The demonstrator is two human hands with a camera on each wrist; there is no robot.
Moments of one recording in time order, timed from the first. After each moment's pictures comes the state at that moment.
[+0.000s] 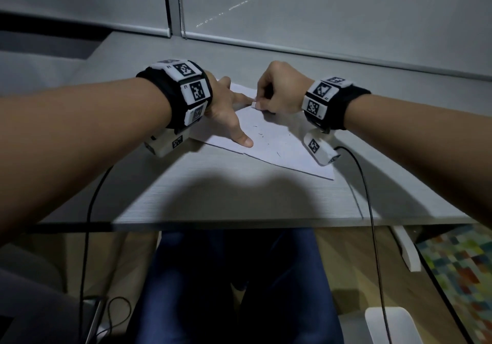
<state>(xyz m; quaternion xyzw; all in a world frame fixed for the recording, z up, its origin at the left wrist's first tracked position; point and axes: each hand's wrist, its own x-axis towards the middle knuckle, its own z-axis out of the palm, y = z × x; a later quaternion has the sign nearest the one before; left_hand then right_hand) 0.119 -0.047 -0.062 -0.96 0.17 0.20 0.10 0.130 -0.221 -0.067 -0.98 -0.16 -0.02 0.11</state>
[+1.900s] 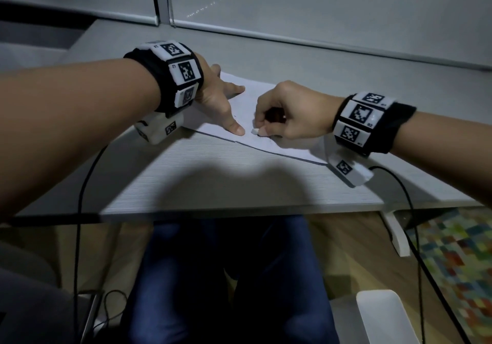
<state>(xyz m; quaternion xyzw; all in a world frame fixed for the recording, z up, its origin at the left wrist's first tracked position) 0.120 -0.051 -0.061 -0.96 0.17 0.20 0.09 0.058 -0.250 -0.070 -0.94 -0.30 0.07 0.14</state>
